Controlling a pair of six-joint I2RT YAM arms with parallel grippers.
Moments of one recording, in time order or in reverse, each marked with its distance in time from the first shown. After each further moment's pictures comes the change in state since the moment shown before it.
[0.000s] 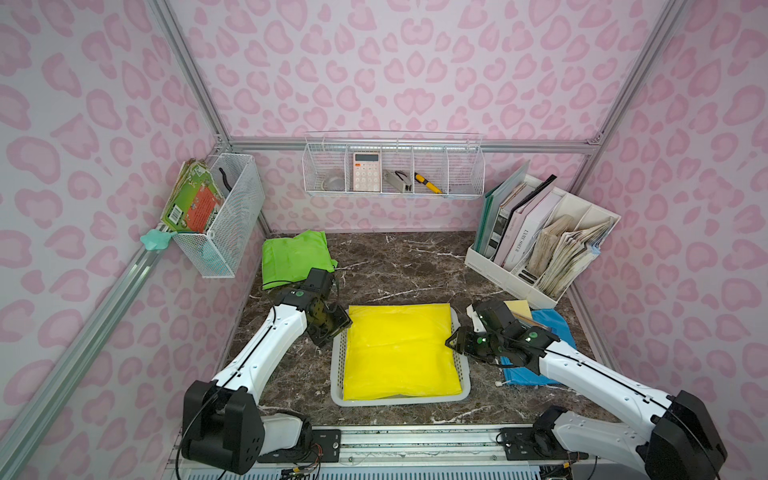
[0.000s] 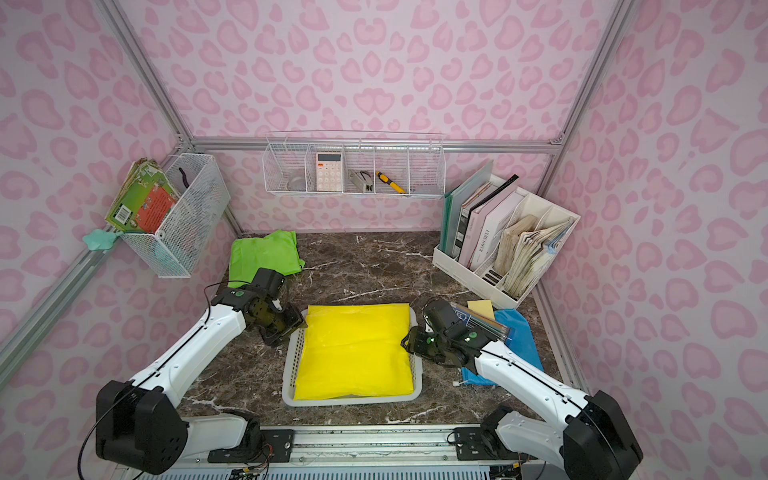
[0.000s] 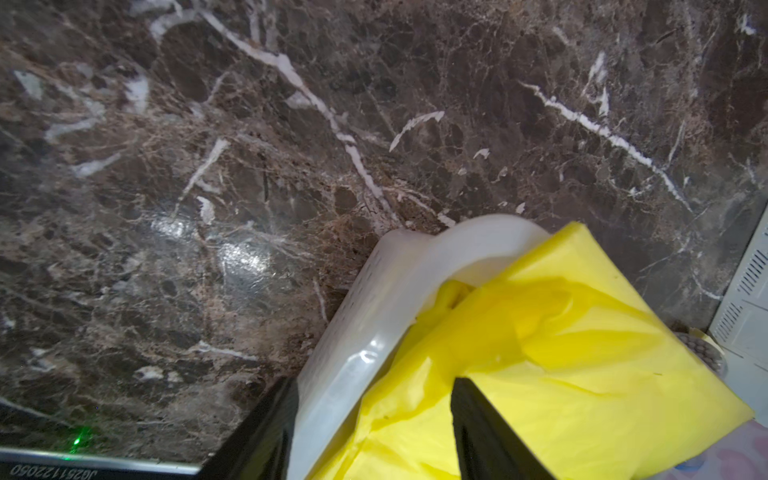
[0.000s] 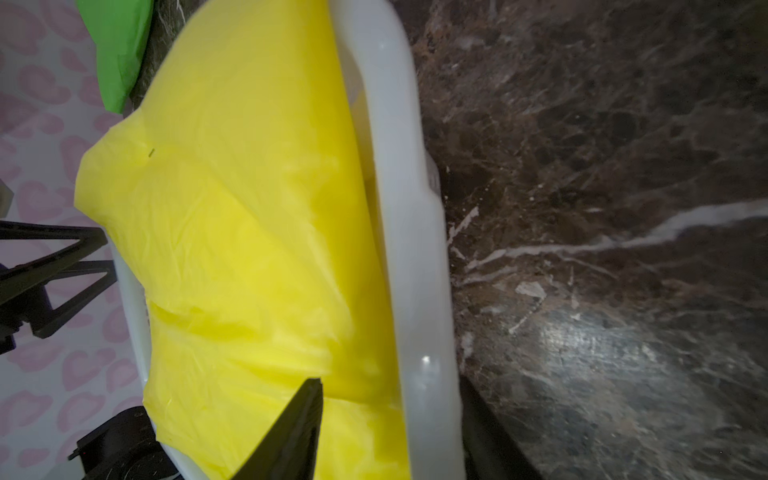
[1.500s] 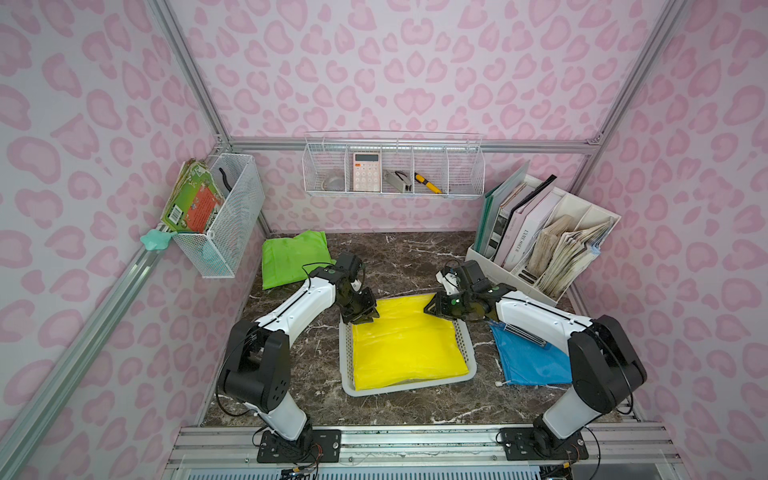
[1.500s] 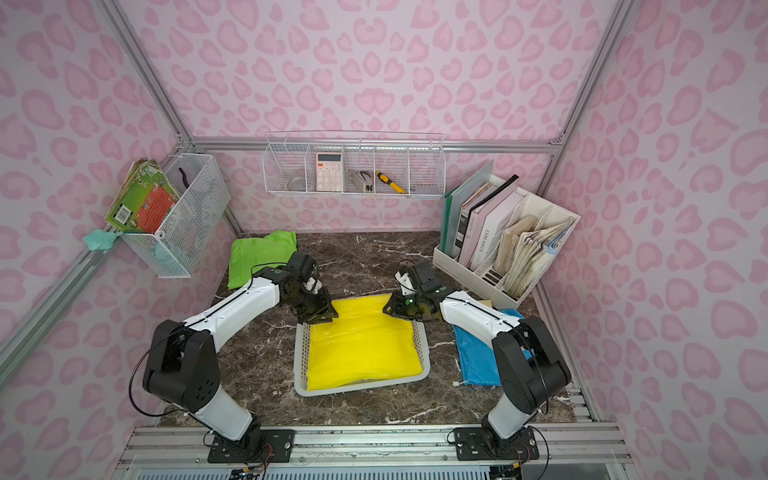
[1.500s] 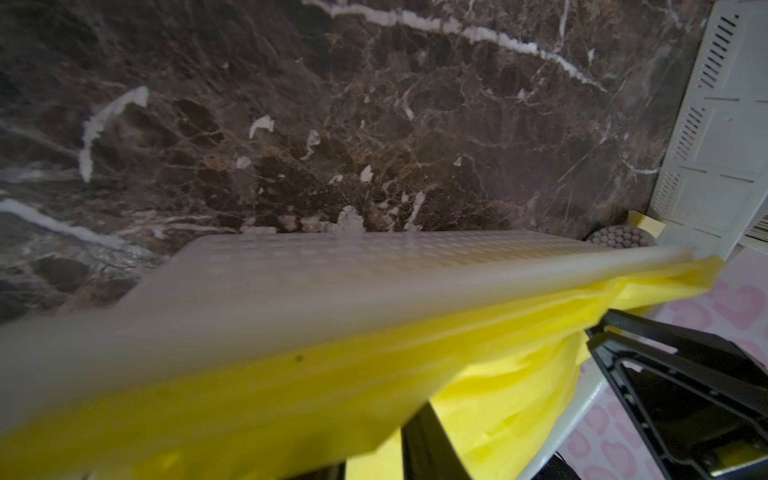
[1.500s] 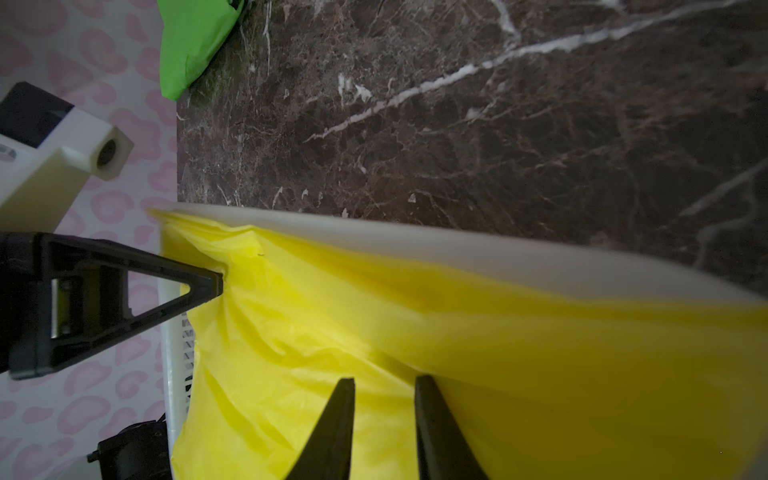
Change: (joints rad) left arm -0.108 0.300 0.176 0.122 0.192 0.127; right arm -0.107 0.509 0.374 0.134 -0.187 -0.299
